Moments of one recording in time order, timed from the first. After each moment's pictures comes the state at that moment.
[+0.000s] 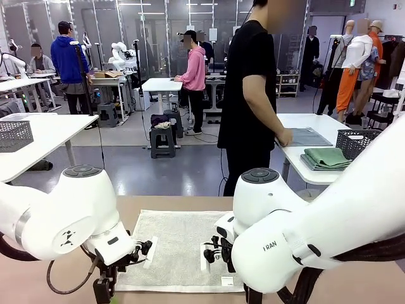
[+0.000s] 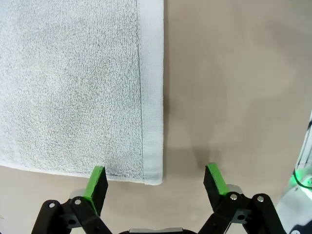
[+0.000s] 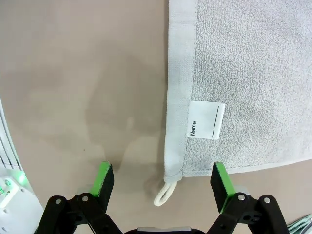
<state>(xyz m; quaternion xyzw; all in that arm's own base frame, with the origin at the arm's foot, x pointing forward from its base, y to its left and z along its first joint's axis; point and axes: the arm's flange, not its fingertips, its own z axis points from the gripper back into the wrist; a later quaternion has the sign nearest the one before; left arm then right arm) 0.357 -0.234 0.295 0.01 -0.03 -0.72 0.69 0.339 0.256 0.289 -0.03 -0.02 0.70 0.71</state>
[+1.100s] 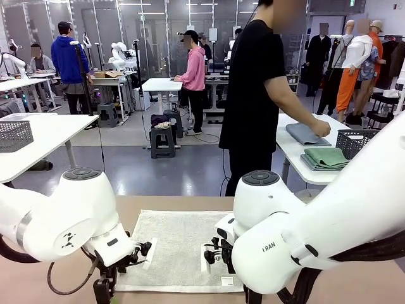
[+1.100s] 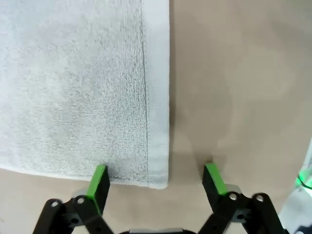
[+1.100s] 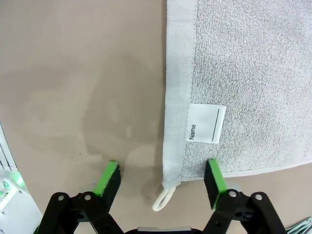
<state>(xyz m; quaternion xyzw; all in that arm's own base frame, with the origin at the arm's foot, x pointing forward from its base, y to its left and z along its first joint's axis) 0.361 -0.232 0.288 0.01 -0.04 -0.72 0.69 0.342 0.256 0.283 -0.02 -0.02 0.70 0.71</state>
